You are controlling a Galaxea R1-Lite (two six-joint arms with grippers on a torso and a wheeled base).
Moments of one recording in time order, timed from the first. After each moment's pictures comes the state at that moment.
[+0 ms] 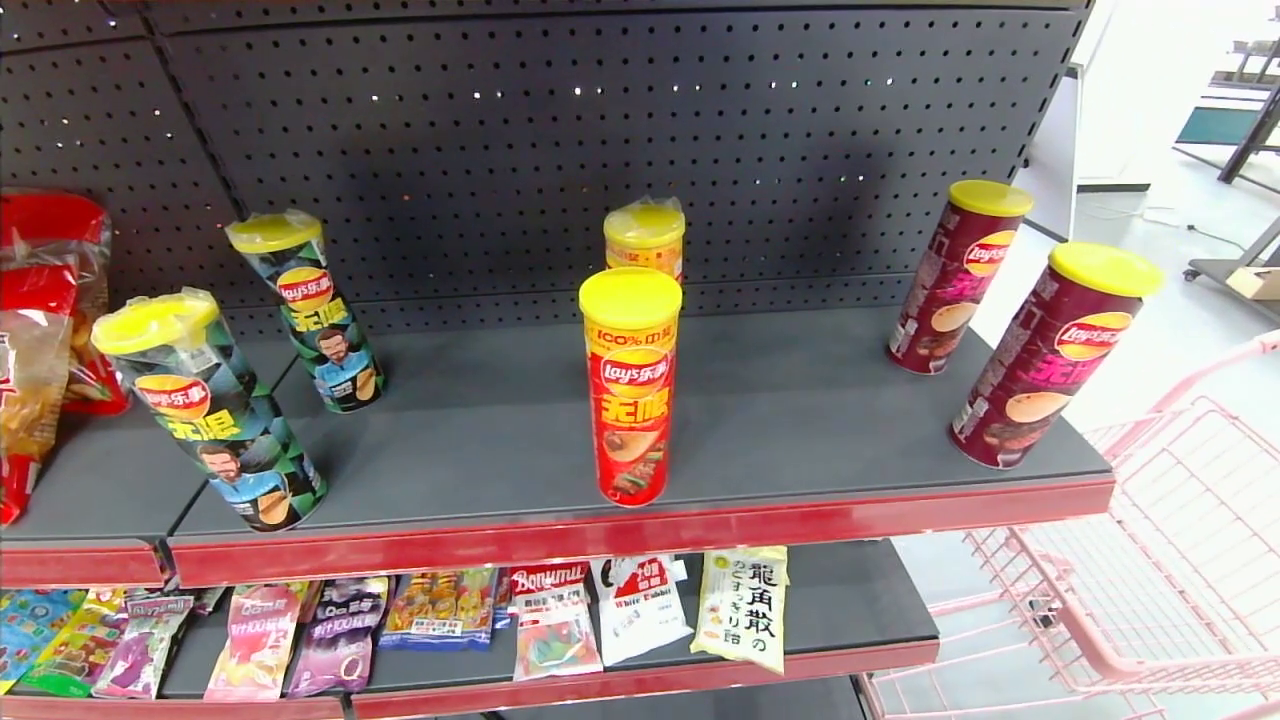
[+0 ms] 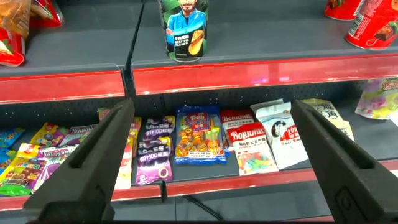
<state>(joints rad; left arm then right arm) 0.00 0.00 0.00 0.00 -0.02 0.01 -0.09 0.10 0.00 0.00 -0.01 0.00</state>
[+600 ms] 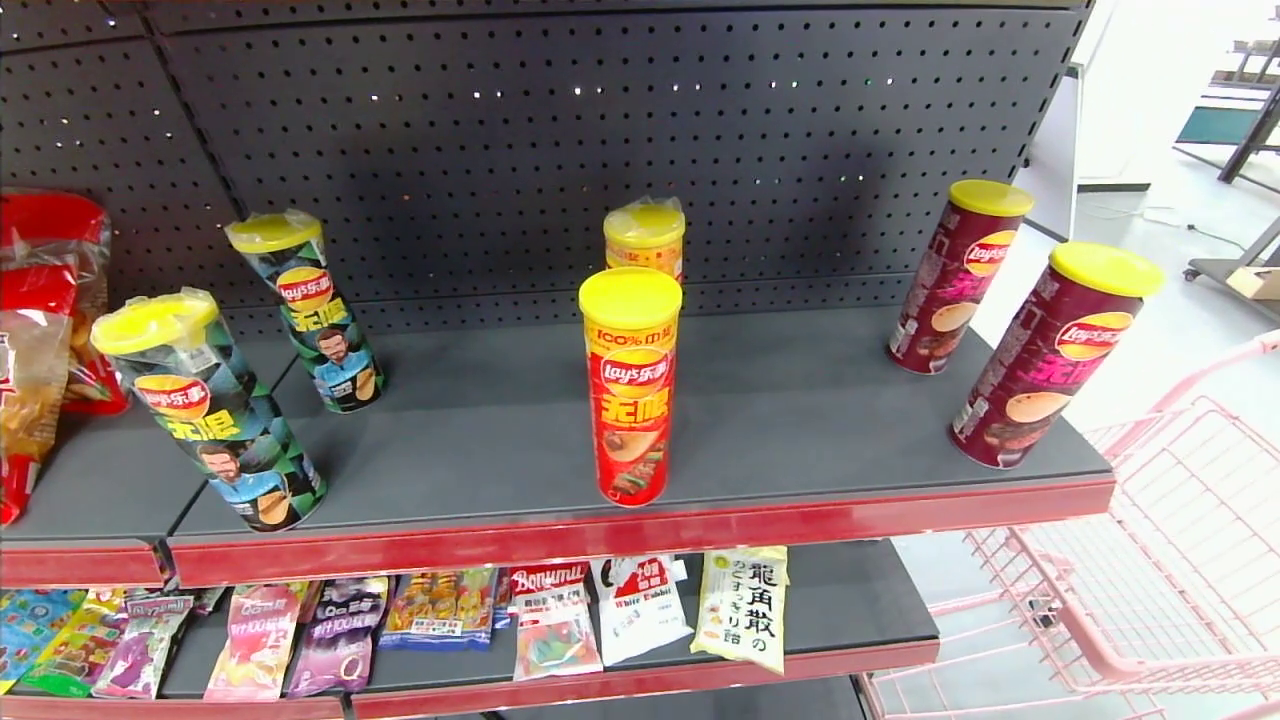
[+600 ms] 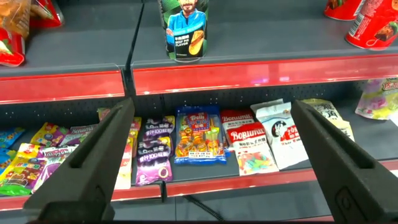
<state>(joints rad) 0.00 0.00 0.00 0.00 -0.02 0.01 -0.09 0.10 0.00 0.00 -0.01 0.00</state>
